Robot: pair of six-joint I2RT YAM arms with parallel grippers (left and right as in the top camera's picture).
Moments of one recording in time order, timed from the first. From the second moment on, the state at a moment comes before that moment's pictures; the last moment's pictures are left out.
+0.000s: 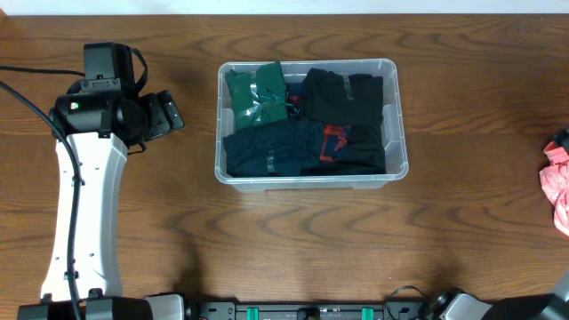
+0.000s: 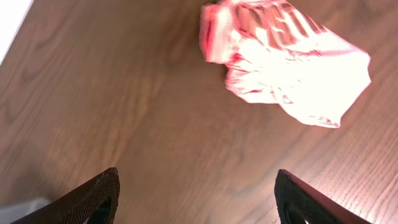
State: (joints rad) left arm 0.08 1.48 1.48 -1.14 -0.09 -0.33; right arm -0.70 1.40 1.37 -0.98 -0.04 0.43
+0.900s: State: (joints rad) left arm 0.08 1.48 1.45 -1.13 -0.13 -0.33; right arm -1.07 1.61 0.85 -0.16 -0.24 0.32
